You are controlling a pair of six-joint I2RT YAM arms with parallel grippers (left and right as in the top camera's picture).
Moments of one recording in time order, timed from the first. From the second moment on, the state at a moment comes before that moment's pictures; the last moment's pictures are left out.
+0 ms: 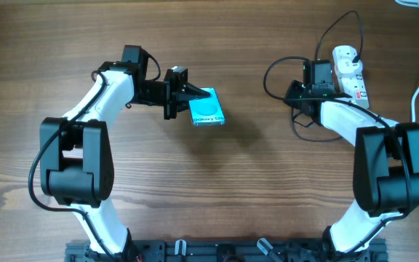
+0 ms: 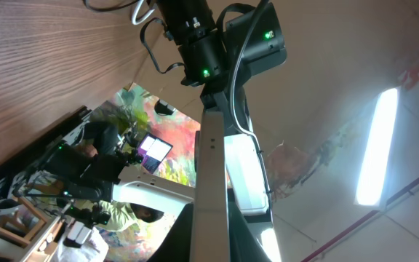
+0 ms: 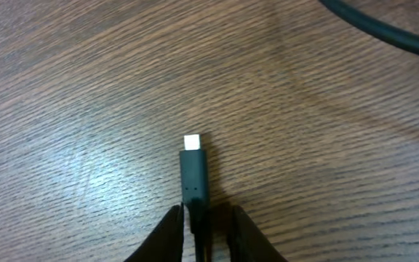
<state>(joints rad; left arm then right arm) -0.12 1.98 1.34 -0.89 1.53 -0.66 0.10 1.89 0.99 -0.12 0.04 0.48</state>
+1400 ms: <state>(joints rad) -0.12 1.98 1.35 -0.65 1.53 -0.66 0.22 1.68 0.96 -0.36 -0.24 0.21</state>
